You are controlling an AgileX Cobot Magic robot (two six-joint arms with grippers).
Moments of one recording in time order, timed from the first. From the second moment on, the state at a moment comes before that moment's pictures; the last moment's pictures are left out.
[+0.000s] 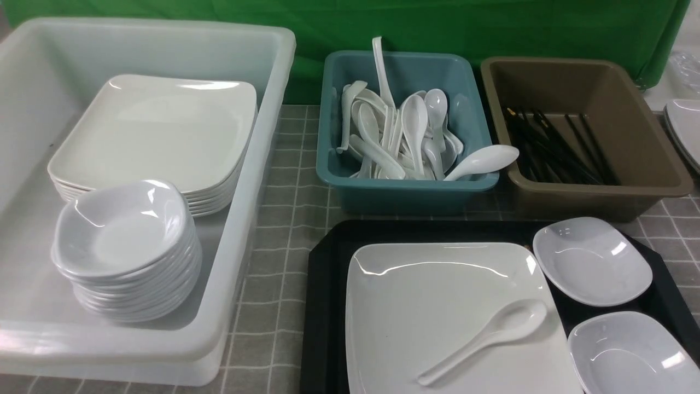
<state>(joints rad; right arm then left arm) -0.03 0.00 0.01 -0.02 0.25 0.01 -0.02 0.00 0.01 -0.45 -0.05 -0.21</state>
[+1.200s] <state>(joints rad) 0.58 0.70 -0.95 -0.03 1.03 0.16 -0.02 0.90 -0.92 -0.39 1.07 0.19</state>
